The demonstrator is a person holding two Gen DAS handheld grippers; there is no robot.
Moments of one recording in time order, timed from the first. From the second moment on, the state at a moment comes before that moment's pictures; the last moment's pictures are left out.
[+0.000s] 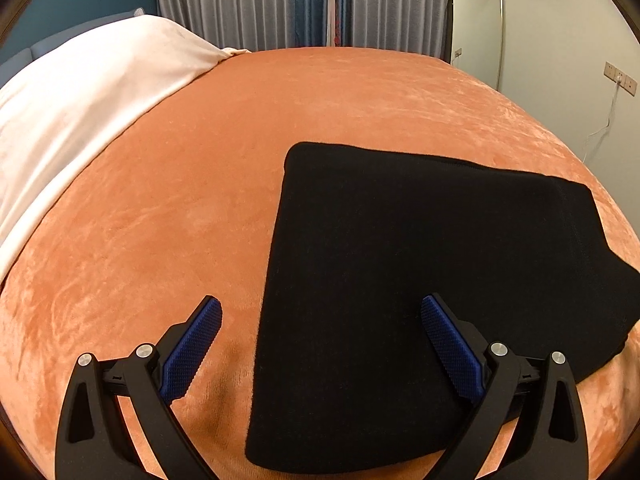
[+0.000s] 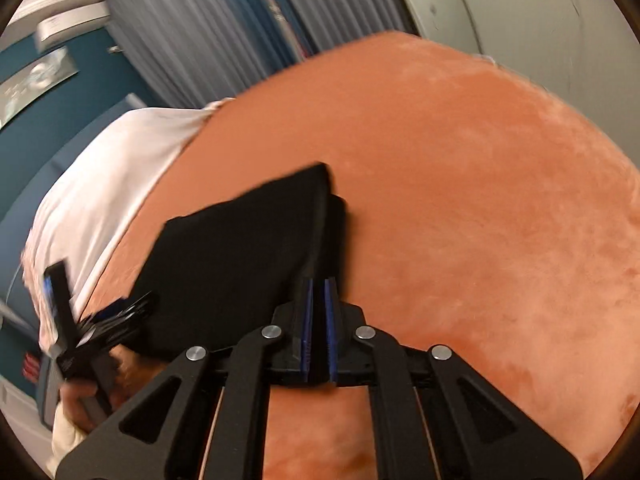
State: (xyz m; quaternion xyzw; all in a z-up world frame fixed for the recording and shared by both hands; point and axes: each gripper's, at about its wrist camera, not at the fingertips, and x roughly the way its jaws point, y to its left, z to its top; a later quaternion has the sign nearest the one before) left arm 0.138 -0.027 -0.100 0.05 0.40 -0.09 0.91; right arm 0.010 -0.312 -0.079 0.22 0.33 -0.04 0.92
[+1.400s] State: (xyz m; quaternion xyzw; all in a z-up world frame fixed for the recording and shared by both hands) left arm 0.160 0.060 -0.100 -0.16 0.48 -0.17 0.85; right arm 0.001 -0.307 -0.107 0.34 0.36 0.00 0.87
